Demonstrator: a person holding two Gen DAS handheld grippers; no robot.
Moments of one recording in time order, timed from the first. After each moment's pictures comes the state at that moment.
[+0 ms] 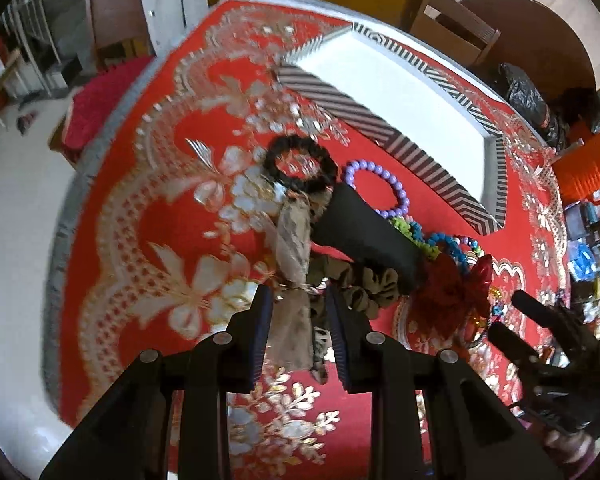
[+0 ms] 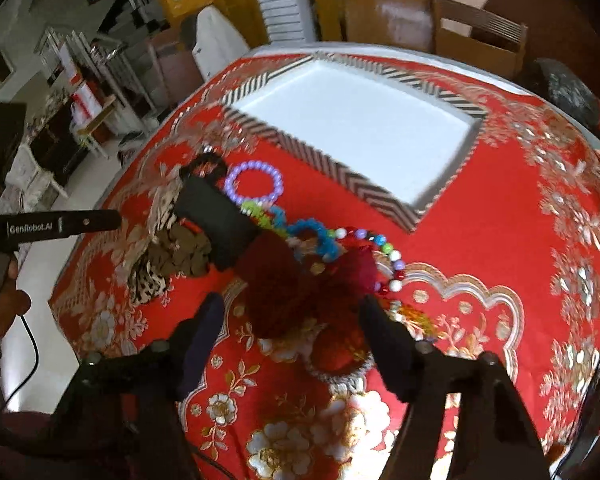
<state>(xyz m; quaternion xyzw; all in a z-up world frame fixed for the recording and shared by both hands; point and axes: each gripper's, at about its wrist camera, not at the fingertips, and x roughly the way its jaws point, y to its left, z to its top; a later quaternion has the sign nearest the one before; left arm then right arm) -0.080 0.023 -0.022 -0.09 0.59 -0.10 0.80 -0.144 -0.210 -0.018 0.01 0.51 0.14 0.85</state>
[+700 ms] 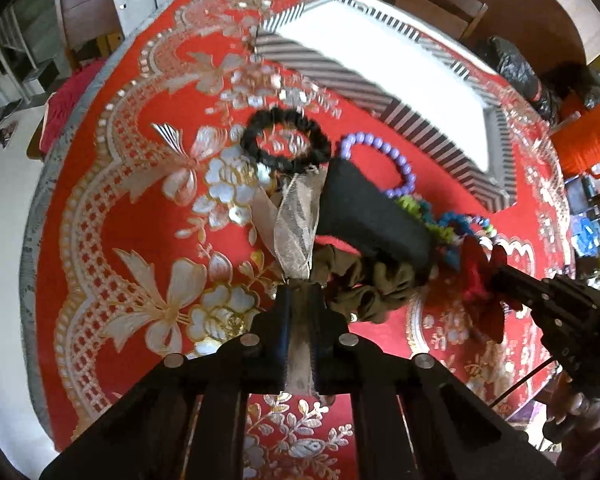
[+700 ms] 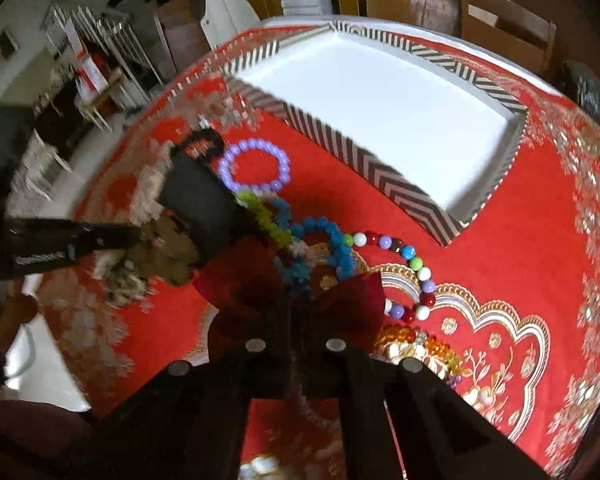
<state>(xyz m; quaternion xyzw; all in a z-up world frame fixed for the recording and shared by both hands) -0.073 0.018 -0.041 -0.06 0.60 -0.13 0.78 -0.117 -0.208 -0.032 0.03 0.53 0.17 0.83</state>
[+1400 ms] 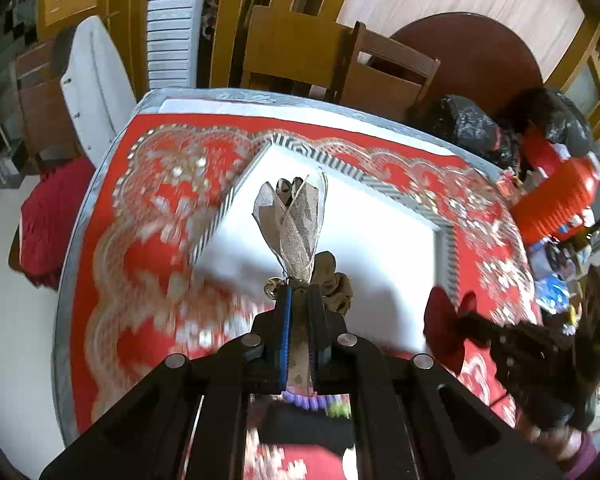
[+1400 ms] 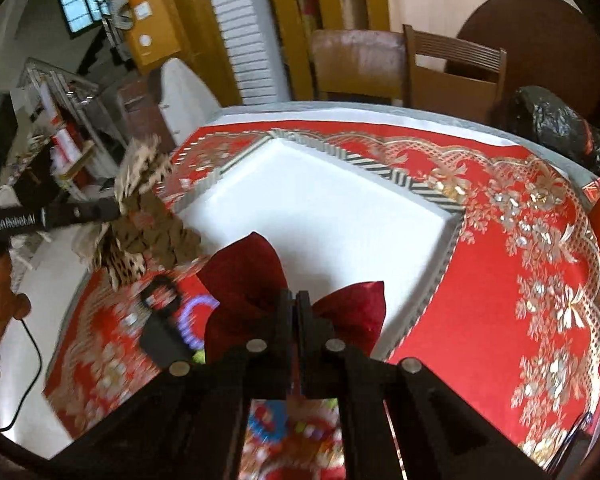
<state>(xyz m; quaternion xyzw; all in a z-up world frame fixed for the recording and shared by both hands) 0.078 -0.032 0.048 -0.04 0.51 -0.19 0.84 -0.019 -0.248 0.027 0.05 0.47 0.08 0.88</state>
